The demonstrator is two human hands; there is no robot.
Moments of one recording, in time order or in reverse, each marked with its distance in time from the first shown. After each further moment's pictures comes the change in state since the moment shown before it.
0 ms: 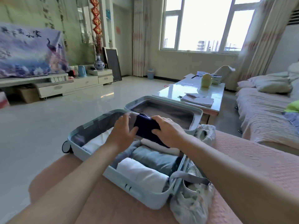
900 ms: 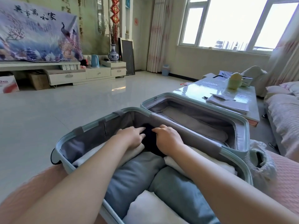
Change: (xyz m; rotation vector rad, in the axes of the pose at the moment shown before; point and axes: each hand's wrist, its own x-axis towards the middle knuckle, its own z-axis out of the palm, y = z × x) left_hand 0.119 -0.142 0.058 0.492 -0.542 -0.306; right_hand 0.171 0.026 0.169 -0.184 -0.086 -0.009
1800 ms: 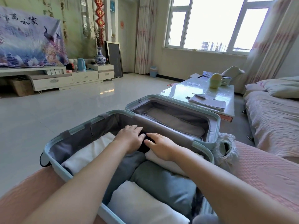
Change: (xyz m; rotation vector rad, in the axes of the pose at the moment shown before) left_hand -0.040 0.063 -0.001 -0.012 0.144 0.141; right_hand -0.072 0.020 -0.044 0.348 -0.204 0.091
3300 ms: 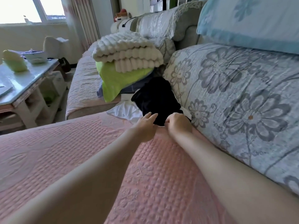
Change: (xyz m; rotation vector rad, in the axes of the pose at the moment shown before) left_hand -0.138 0.911 0.311 -0.071 -0.362 1.003; right_hand -0.652 0.662 -0.195 -0.128 0.679 1.181
